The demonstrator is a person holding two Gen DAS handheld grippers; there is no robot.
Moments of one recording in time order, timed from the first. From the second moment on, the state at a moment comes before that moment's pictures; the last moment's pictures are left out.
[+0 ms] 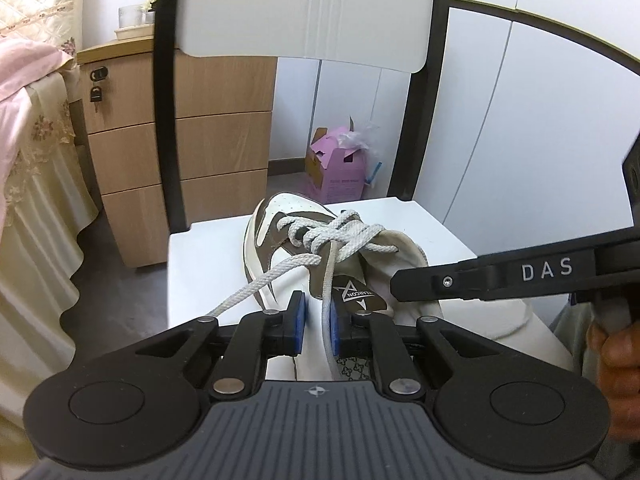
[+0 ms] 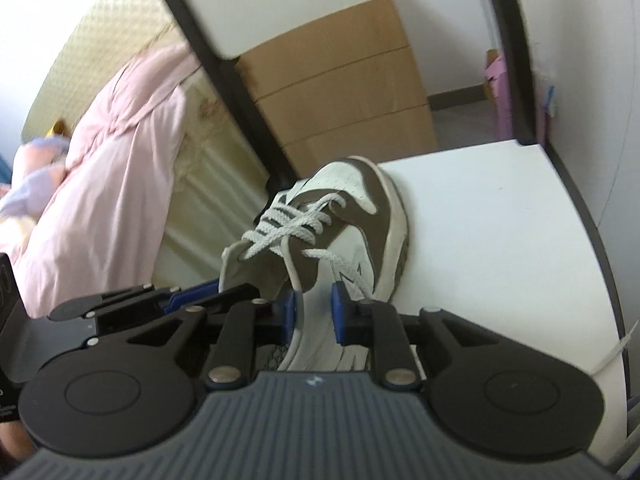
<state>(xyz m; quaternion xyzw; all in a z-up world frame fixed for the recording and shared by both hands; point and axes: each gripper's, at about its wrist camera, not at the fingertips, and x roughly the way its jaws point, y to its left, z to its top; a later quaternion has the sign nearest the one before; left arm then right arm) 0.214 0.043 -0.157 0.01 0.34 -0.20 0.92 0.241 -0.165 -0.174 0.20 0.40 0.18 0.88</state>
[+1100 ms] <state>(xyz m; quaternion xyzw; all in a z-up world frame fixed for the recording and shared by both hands) 0.137 0.046 -0.068 0.02 0.26 -0.15 0.95 0.179 -0.185 -0.087 0.17 0.32 0.17 0.92</state>
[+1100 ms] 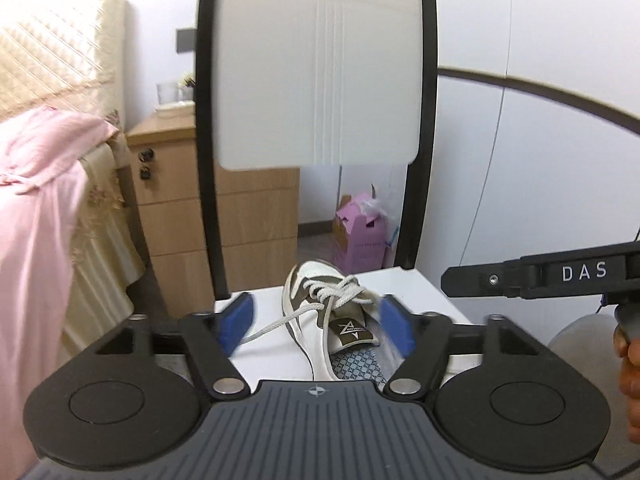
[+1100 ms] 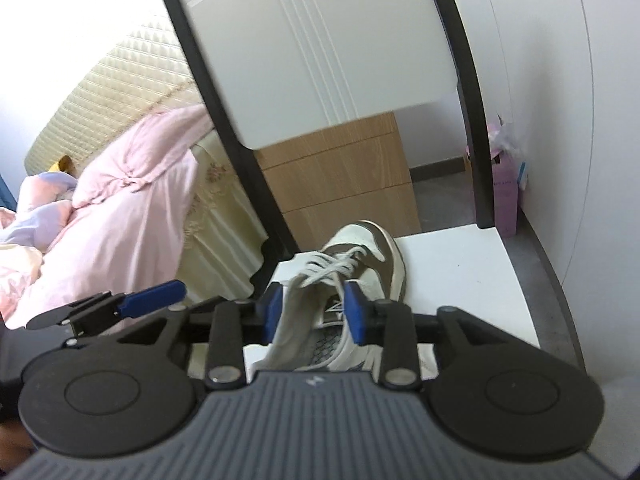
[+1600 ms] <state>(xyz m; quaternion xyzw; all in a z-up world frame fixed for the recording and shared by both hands) 0.051 0.057 -0.017 0.00 0.24 -0.10 0.97 0.097 -0.186 -0.037 0.14 0.29 0.17 0.93</state>
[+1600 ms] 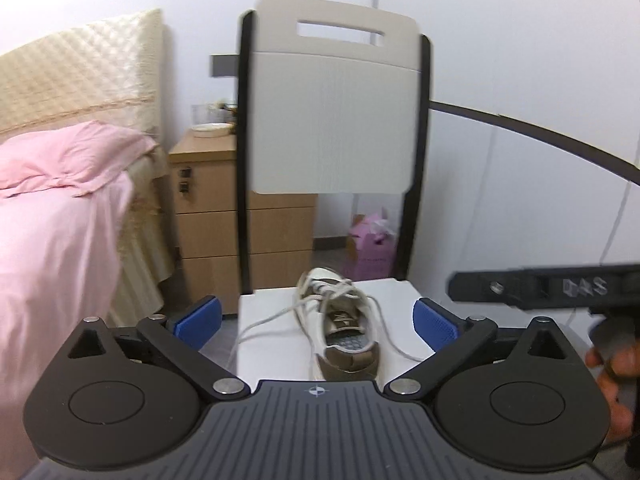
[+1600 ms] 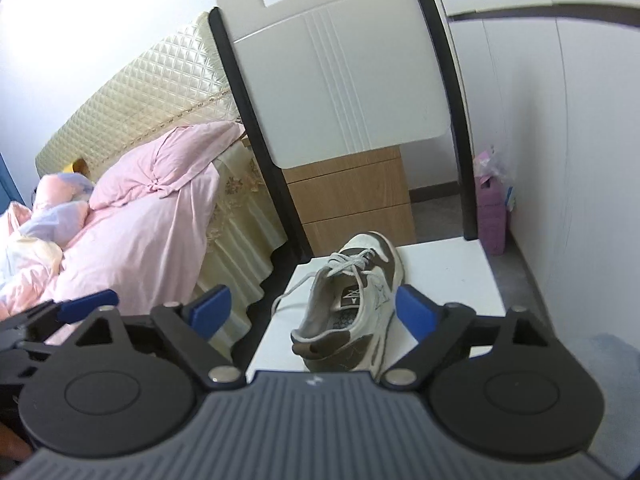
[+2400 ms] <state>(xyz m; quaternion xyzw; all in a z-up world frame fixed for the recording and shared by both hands) 0.024 0.067 0.000 -0.02 0.25 -0.04 0.97 0.059 -0.200 -0.021 0.12 0.28 0.15 0.94</state>
